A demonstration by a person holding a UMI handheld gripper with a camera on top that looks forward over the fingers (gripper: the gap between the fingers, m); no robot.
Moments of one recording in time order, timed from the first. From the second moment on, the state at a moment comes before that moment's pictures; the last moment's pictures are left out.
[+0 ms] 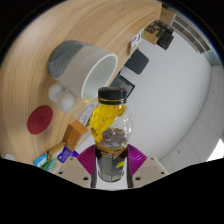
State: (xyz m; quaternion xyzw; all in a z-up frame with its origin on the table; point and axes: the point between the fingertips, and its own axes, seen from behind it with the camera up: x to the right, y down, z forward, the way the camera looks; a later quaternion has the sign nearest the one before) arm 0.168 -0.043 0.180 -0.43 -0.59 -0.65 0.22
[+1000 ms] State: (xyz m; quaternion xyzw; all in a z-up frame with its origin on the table) arm 0.186 -0.075 0.075 -0.85 -0.07 0.05 0.52
